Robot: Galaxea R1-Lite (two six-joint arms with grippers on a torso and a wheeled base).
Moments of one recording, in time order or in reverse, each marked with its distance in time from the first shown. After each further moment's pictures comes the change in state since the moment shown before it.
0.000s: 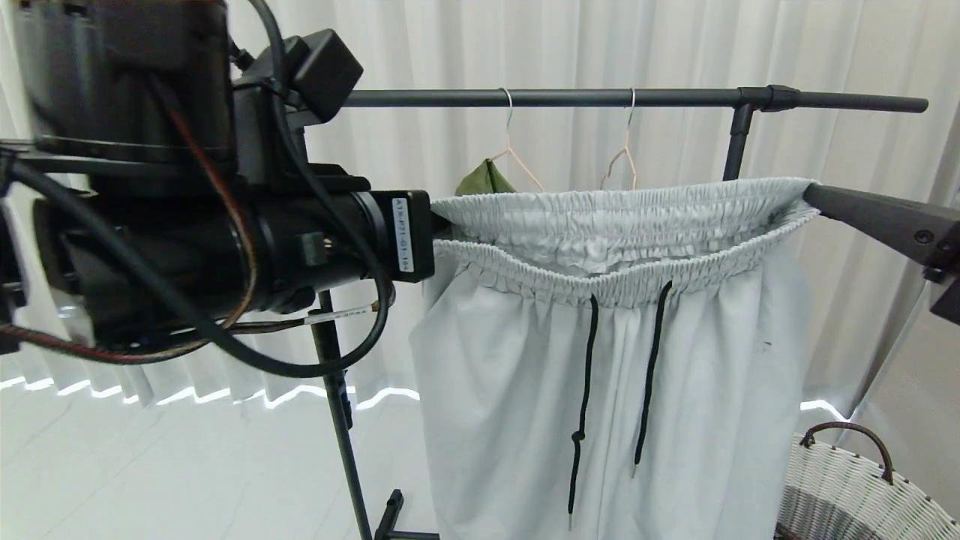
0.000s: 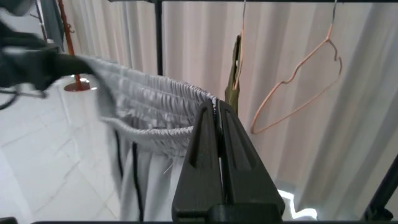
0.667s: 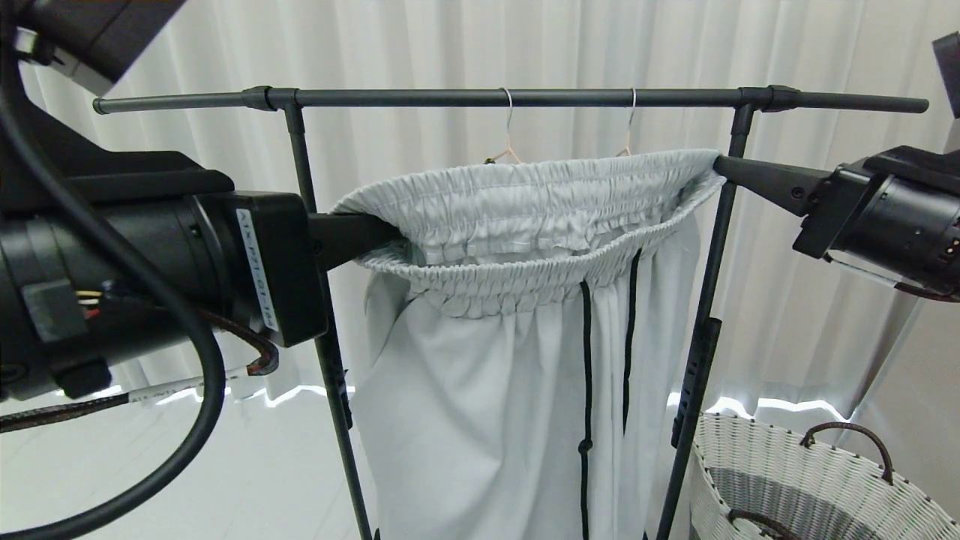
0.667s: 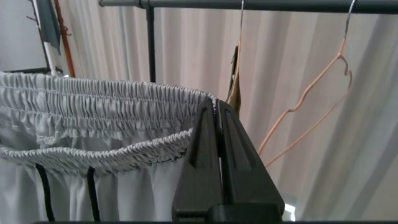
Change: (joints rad) left arm -0.135 -0.216 0.091 0.066 0.018 0.005; right arm 0.004 0.232 -0.142 -0.097 -0.004 -0.002
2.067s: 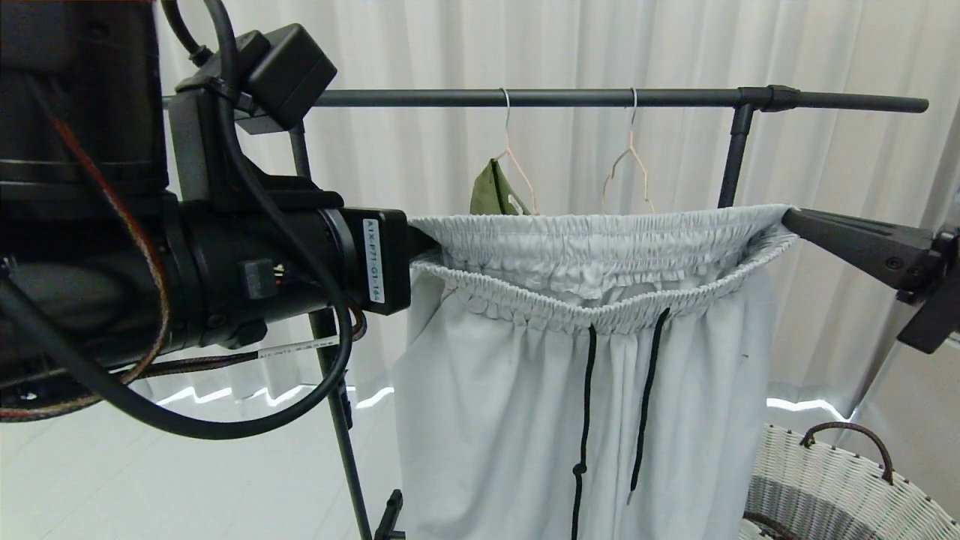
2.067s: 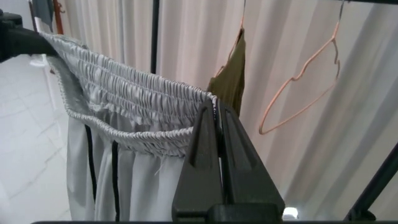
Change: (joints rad) left arm 0.084 0.149 -0.058 -0.004 -0.002 0.000; right arm 0.004 -0.221 0.197 0.058 0.006 -0.094
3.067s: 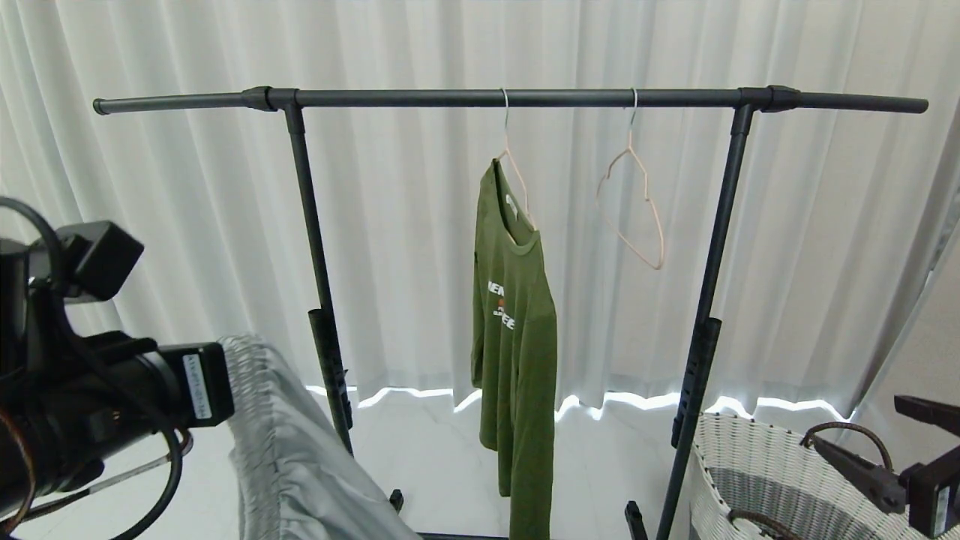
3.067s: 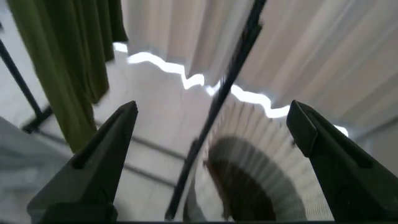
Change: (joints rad) left arm 0.316 -0.264 0.466 -0.001 0.161 -0.099; right arm -0.261 -0.144 0.470 0.135 -0.260 -0.199
